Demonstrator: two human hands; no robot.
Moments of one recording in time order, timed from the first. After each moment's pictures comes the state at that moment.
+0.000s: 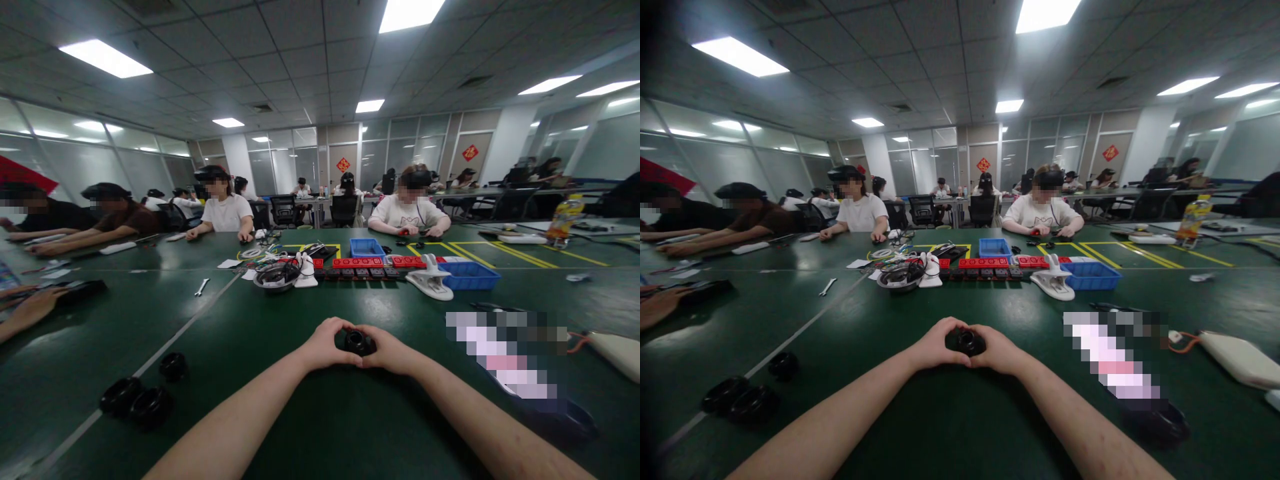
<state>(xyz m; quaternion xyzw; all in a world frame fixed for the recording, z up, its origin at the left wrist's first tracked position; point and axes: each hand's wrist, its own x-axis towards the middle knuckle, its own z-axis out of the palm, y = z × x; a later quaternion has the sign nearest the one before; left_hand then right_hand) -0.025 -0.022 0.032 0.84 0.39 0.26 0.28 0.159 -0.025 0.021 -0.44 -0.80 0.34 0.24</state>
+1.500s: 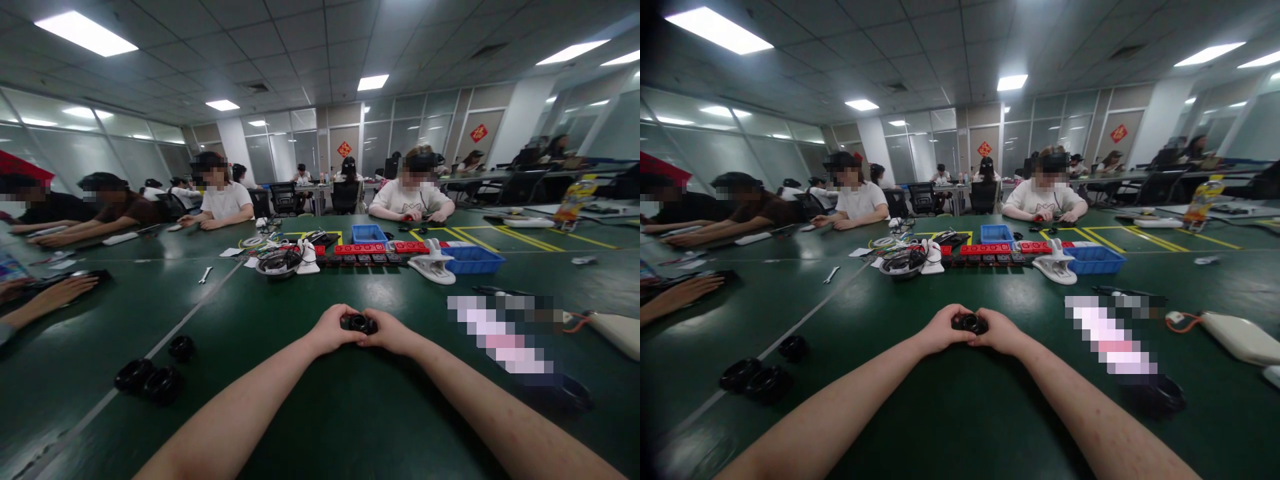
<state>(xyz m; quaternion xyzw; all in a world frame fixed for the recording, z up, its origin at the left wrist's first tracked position) -0.016 -0.020 0.016 0.79 0.42 0.31 0.32 0.155 -0.022 0.015 -0.50 -0.79 0.28 0.20</state>
